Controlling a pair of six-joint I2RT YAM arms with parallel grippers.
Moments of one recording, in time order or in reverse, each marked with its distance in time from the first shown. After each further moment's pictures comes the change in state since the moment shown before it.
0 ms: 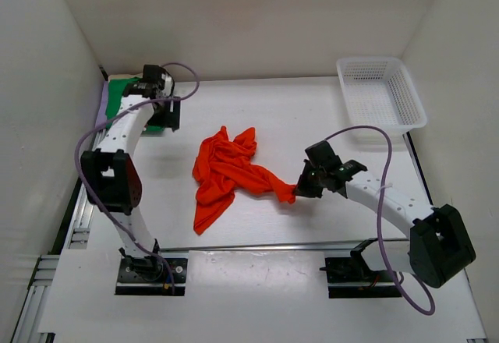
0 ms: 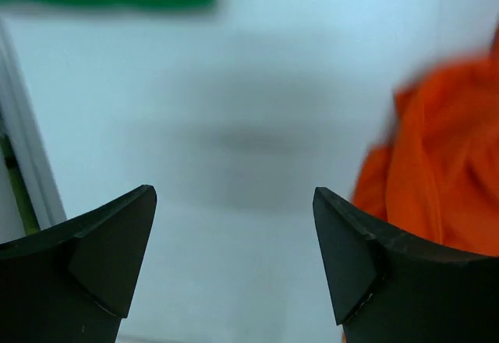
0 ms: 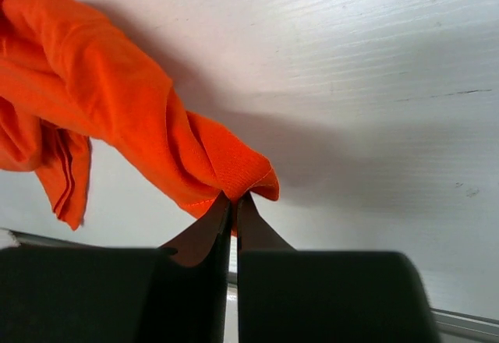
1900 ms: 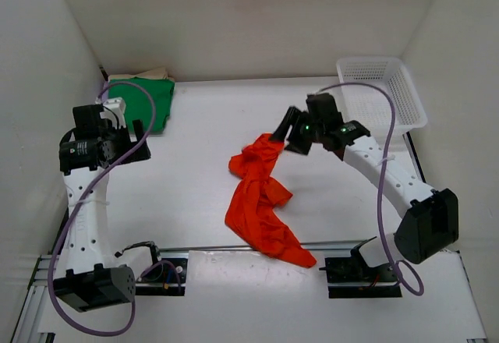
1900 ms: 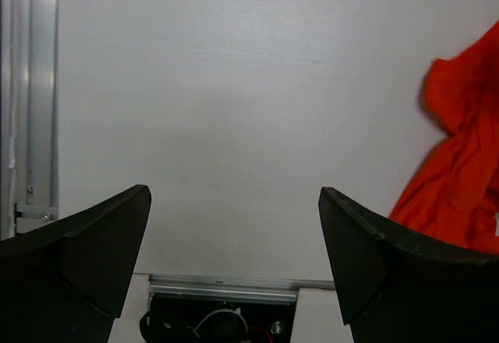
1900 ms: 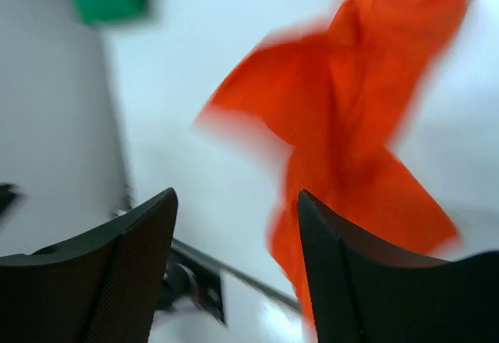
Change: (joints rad) left arm 0.290 -0.764 -0.360 -0.163 0.292 0.002; right arm -0.079 0.164 0.547 0.065 -0.163 -0.016
